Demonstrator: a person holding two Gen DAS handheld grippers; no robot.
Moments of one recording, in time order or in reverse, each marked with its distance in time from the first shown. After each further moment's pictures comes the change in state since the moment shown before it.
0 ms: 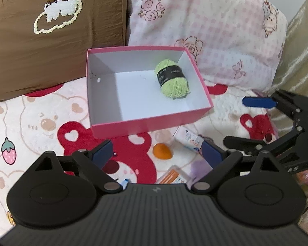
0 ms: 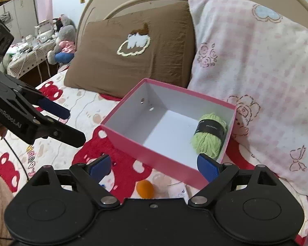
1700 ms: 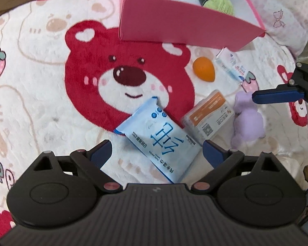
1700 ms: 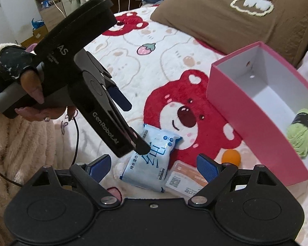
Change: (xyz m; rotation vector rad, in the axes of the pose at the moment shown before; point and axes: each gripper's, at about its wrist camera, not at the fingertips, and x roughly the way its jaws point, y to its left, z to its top) left arm 0.090 0.061 -0.129 -0.151 0.243 0.032; right arm 0.059 0.114 -0.058 -0.371 0.262 0.315
